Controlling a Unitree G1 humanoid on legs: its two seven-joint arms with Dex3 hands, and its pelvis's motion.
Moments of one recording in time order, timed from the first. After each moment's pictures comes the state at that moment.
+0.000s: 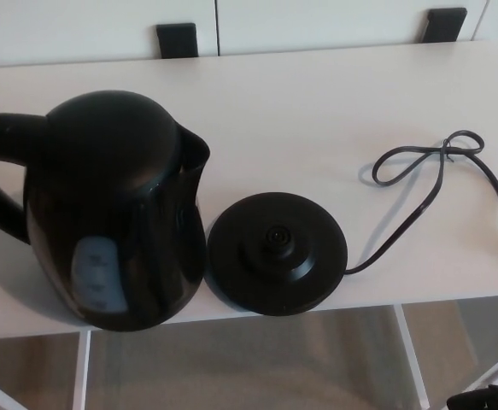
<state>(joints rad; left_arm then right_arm) -0.38 1.05 0.22 0.58 -0.14 0.16 -0.87 -0.03 -0.37 -0.02 1.03 -0.07 -0.31 0.22</state>
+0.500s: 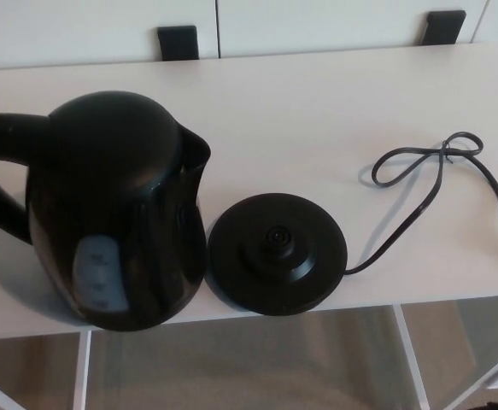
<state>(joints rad) 0.07 1.05 0.57 0.62 -0.23 0.05 -0.92 -0.01 -0.38 0.00 1.05 -0.08 -0.31 0.21</state>
